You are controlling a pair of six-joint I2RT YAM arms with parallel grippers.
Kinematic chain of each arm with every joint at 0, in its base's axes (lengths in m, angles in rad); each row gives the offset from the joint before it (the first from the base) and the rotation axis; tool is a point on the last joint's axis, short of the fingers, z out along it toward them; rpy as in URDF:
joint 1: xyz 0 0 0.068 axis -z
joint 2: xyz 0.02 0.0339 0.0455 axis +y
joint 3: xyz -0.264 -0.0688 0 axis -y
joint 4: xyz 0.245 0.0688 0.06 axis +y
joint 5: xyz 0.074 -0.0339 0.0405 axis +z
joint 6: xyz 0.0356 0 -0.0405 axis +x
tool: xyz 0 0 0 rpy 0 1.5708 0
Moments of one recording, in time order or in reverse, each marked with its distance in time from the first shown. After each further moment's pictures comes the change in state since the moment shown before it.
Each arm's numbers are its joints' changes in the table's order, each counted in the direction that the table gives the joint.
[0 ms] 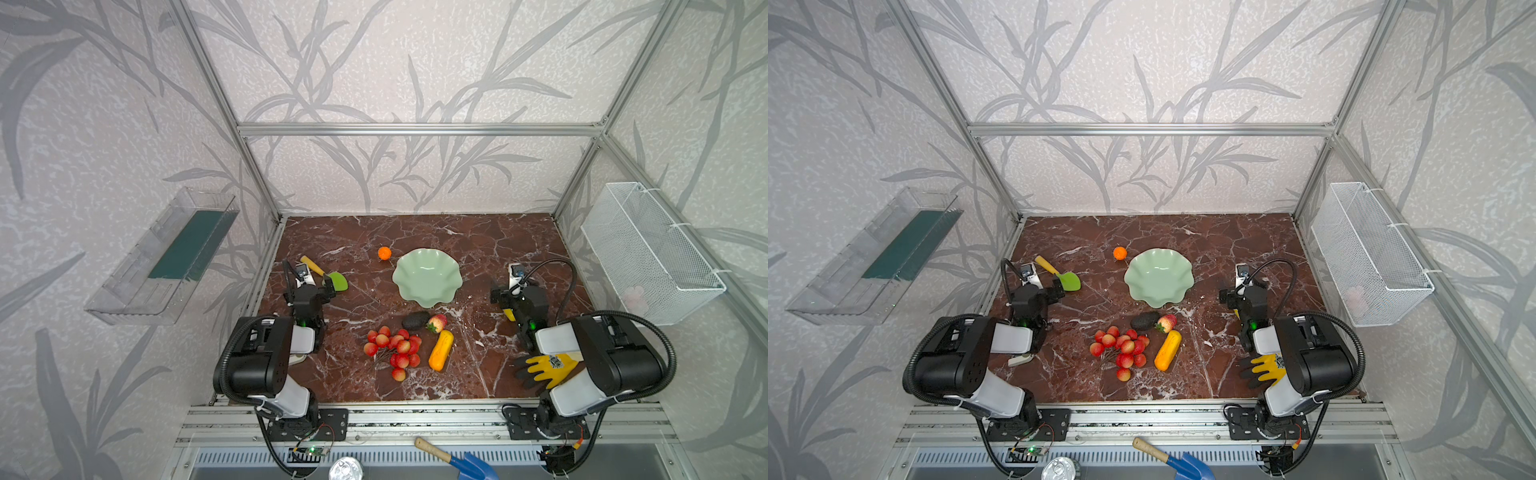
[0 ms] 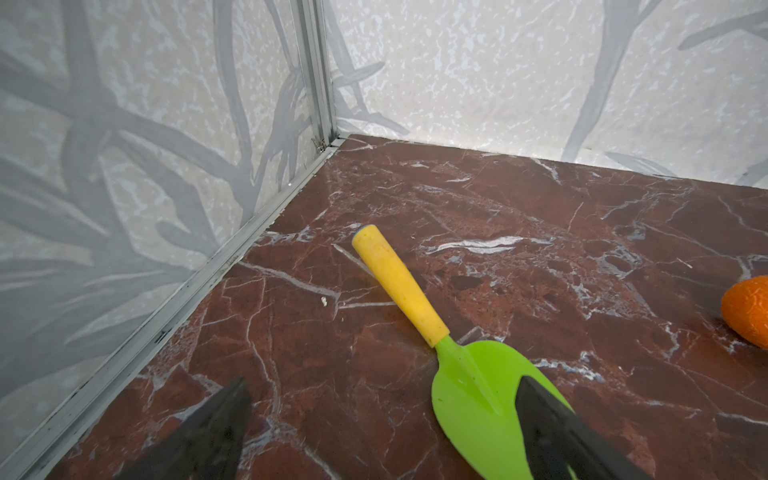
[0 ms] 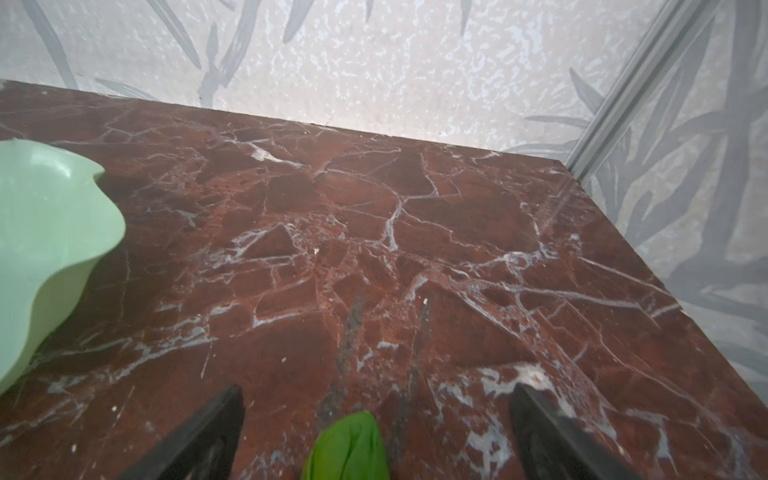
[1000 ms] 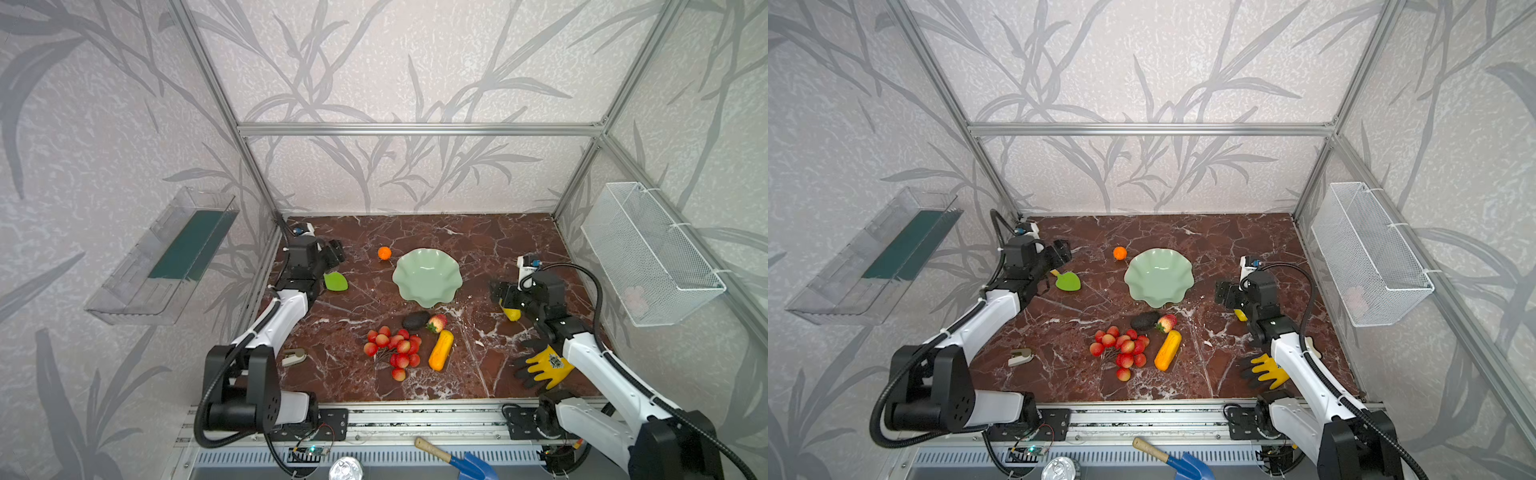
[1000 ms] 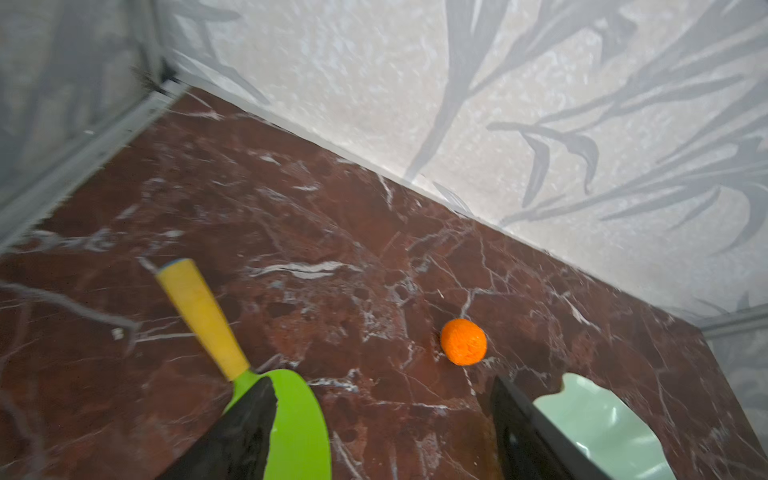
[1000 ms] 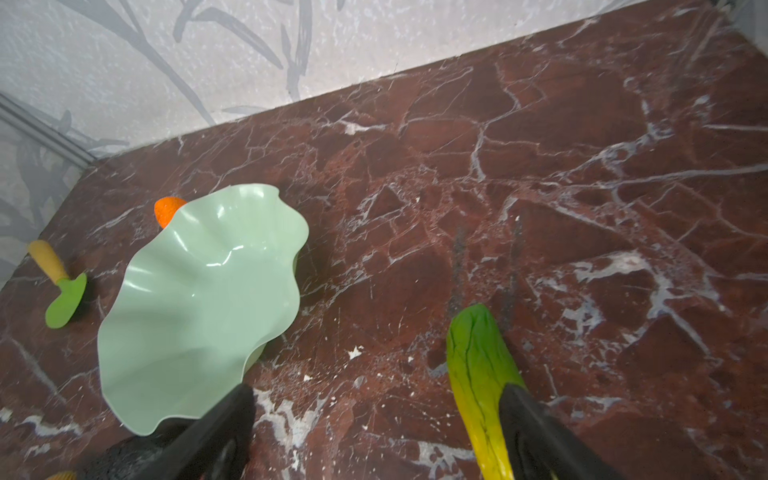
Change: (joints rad) left arm 0.061 -0.140 0.594 0.920 -0.378 -0.388; right arm -0.059 -0.546 0.273 1.073 0.225 0.402
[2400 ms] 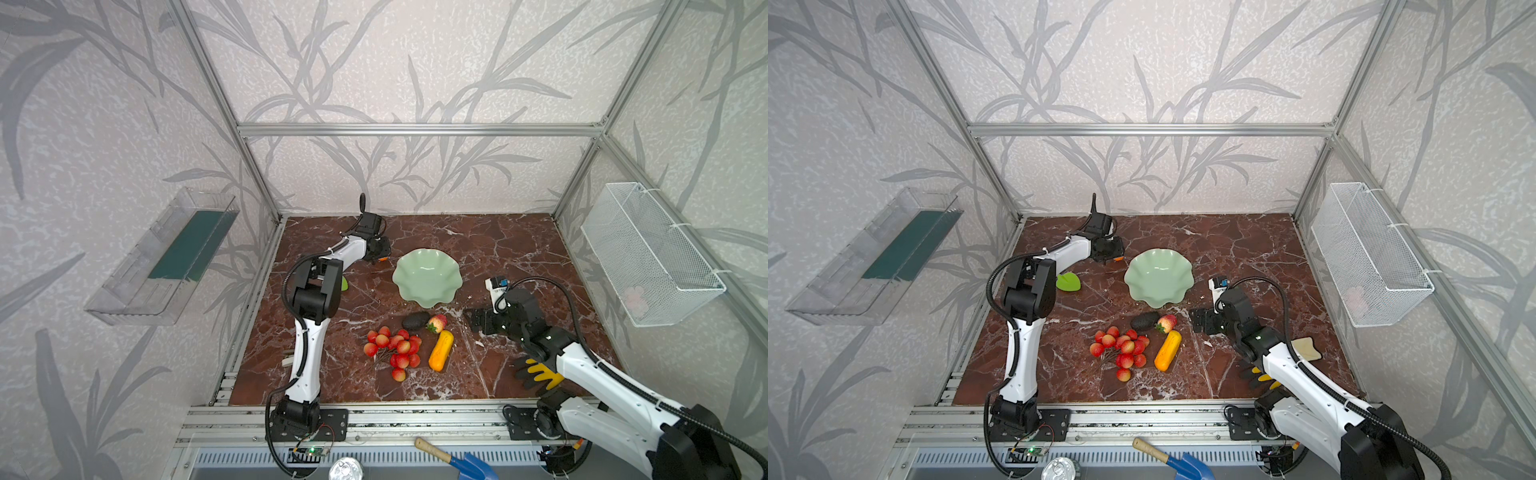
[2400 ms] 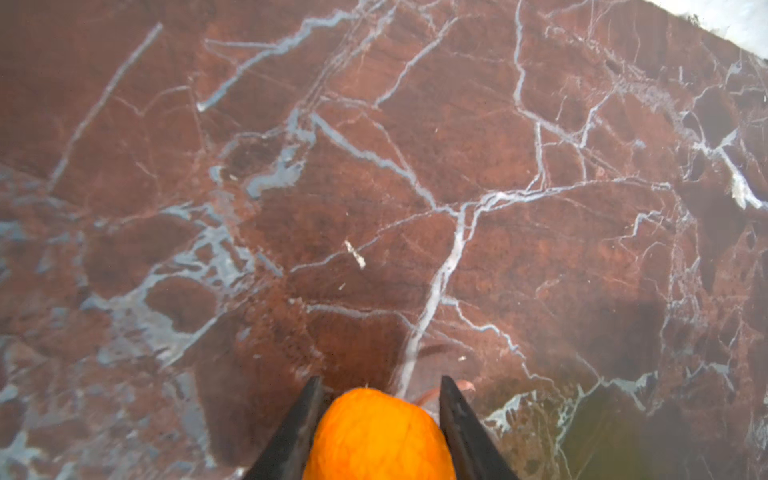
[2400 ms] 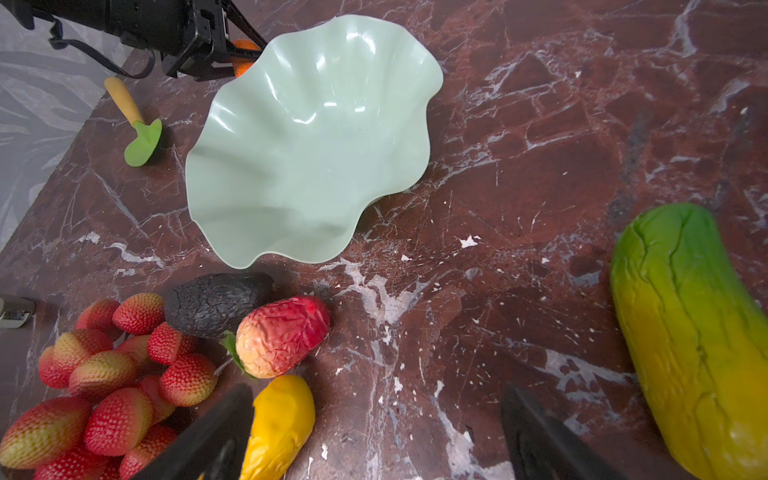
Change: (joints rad) left arm 0.220 0.878 0.844 0.440 -0.048 0.022; right arm -0.276 -0.051 -0.076 0.093 0.004 0.034
